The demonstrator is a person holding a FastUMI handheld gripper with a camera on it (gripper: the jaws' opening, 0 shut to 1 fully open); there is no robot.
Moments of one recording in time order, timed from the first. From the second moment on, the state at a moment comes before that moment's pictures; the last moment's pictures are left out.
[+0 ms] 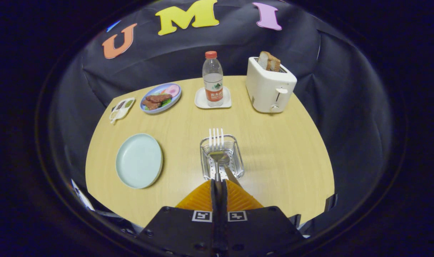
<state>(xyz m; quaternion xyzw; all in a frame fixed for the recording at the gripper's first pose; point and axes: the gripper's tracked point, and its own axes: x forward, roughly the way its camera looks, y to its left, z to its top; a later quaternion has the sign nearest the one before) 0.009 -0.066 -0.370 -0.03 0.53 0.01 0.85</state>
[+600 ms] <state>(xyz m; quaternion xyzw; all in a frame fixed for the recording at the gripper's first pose) 0.004 -0.067 -0.367 -0.08 0.65 0.05 0.76</state>
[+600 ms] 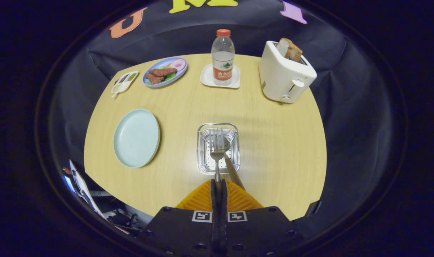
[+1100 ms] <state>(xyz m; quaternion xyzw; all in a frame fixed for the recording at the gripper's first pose) 0.011 -0.065 -0.378 -0.04 0.76 0.01 0.65</state>
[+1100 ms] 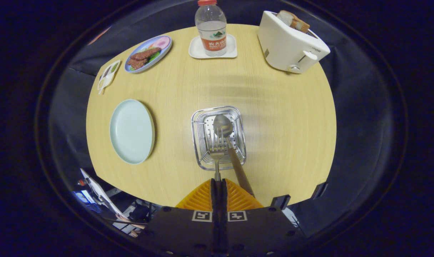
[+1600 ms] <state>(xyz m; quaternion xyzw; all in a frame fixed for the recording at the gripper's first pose) 0.032 -0.059 -0.391 -0.09 0.78 0.01 0.62</state>
